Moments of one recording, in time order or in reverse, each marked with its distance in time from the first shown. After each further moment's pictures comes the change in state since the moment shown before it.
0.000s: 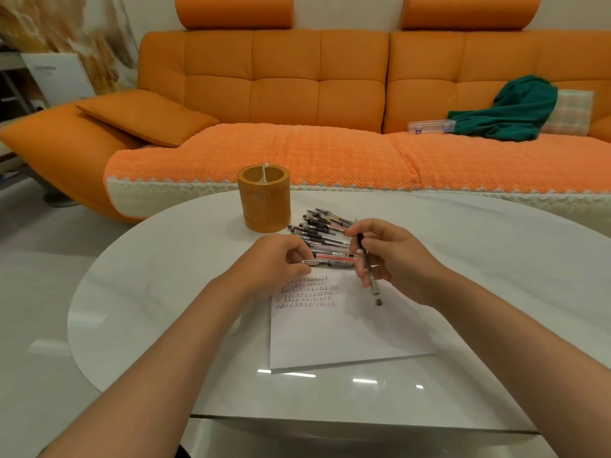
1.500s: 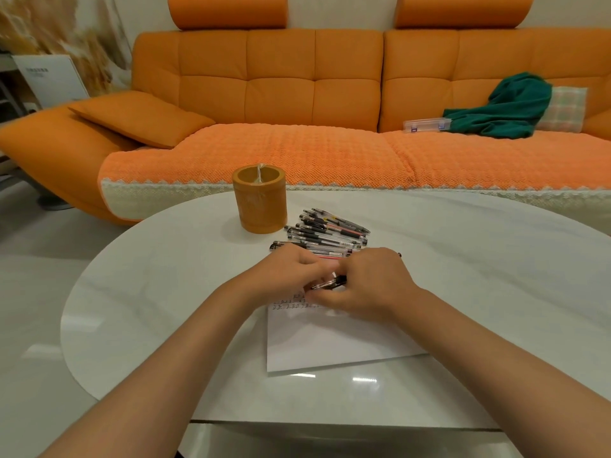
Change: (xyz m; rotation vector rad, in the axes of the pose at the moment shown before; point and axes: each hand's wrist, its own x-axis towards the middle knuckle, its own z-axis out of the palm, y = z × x) left_hand -0.010 0.028 0.008 -0.313 -0.207 -0.050; right_hand 0.001 0.022 0.035 -1.562 0.156 -0.364
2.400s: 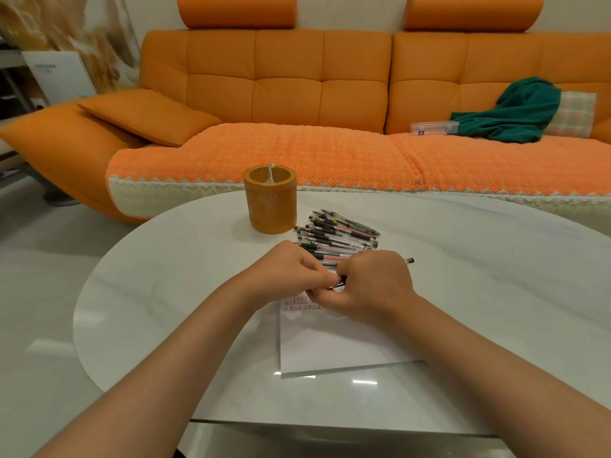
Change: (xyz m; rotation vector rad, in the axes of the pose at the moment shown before) left_hand -0.013 0.000 -0.013 0.025 0.038 -0.055; right_hand 0.005 -0.021 0.008 0.024 0.188 0.040
